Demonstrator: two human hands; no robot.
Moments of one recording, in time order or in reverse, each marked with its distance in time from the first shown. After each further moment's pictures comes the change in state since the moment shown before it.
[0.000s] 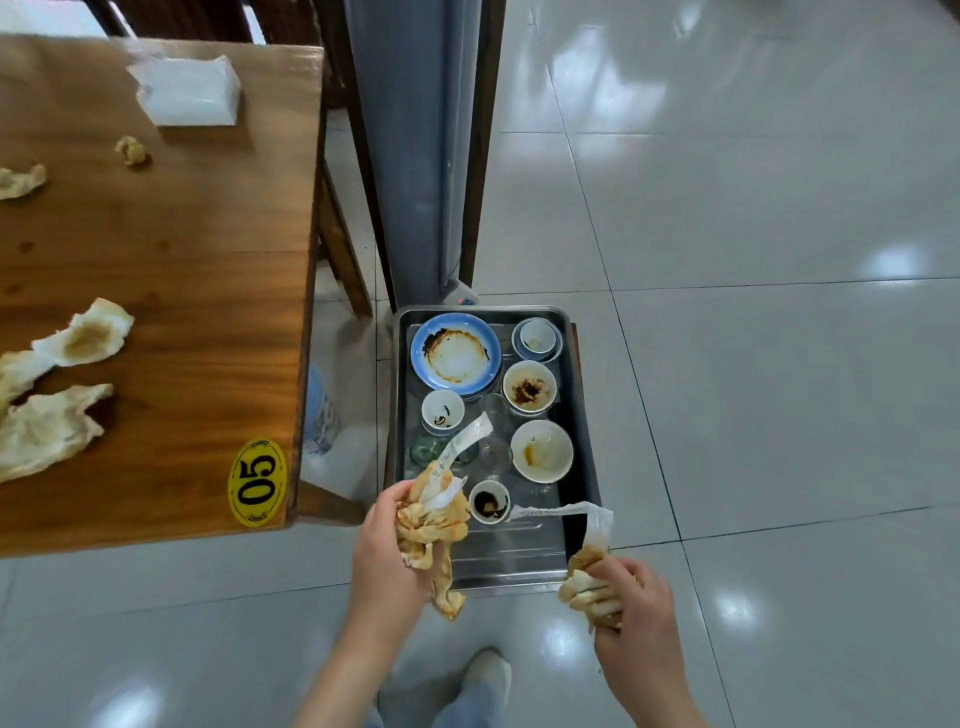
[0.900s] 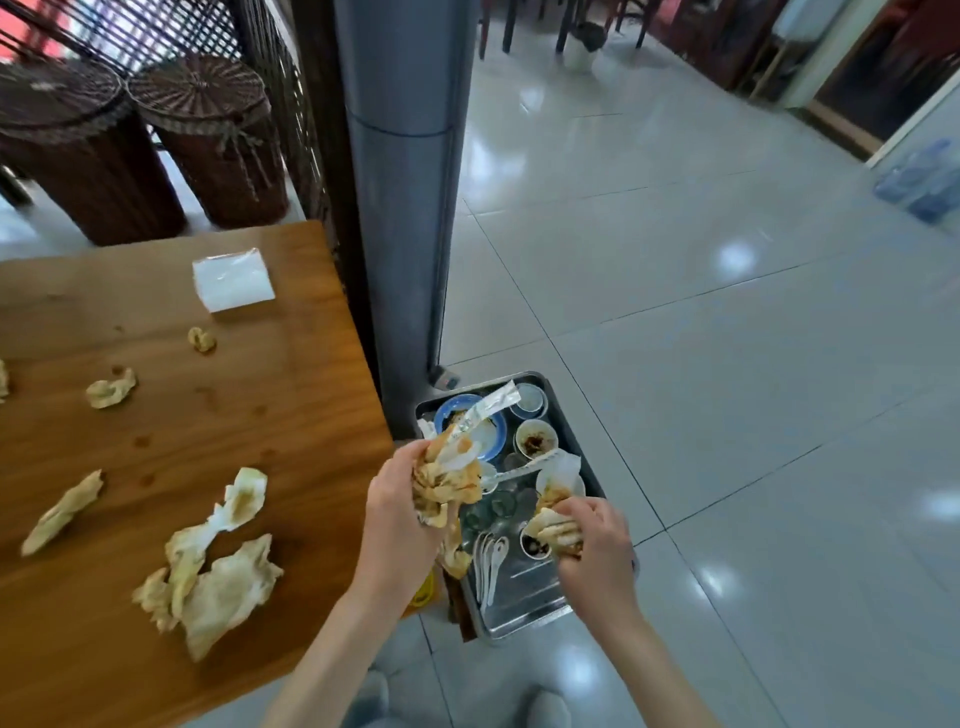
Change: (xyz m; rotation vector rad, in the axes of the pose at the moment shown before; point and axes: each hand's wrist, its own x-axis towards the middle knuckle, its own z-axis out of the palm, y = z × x) left_hand 0.077 0.120 -0.196 0.064 -0.208 0.437; right_hand -0.004 -0.240 0.005 -0.033 0.281 0.089
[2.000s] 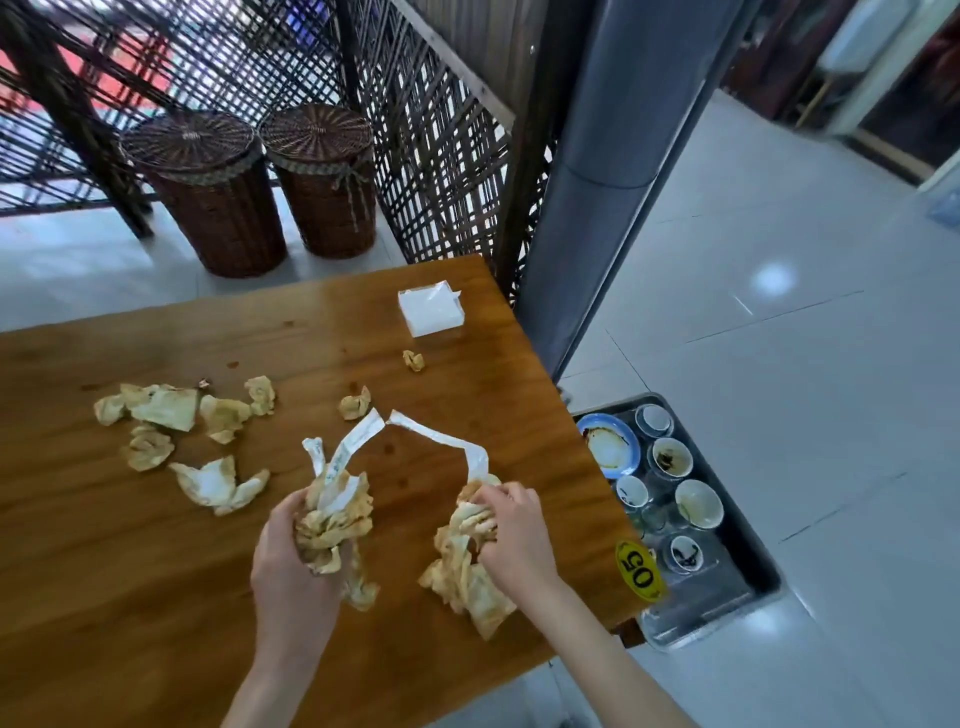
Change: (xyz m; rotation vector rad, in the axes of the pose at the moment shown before) left_hand -0.028 -0.175 -0.326 0.139 0.349 -0.248; right_hand -0.058 -0.298 0.199 0.021 -0.230 -0.171
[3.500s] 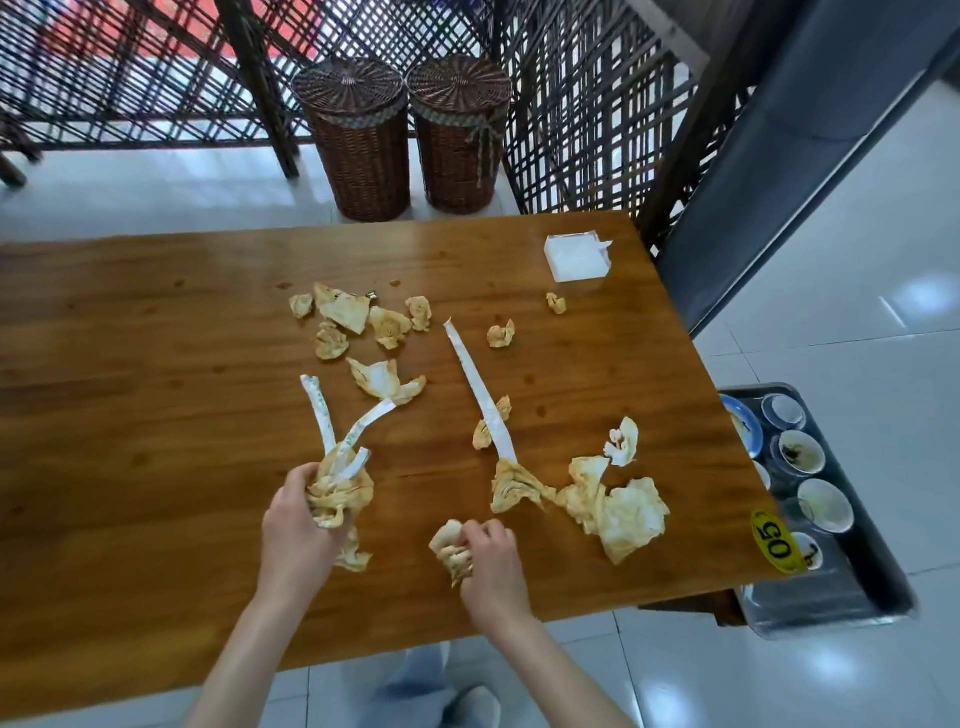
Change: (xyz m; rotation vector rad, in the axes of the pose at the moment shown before) left_hand -0.019 -0.125 -0.121 0.143 -0.017 -0.197; right_hand -0.110 -0.083 0.146 -0.015 -0.288 -0.103
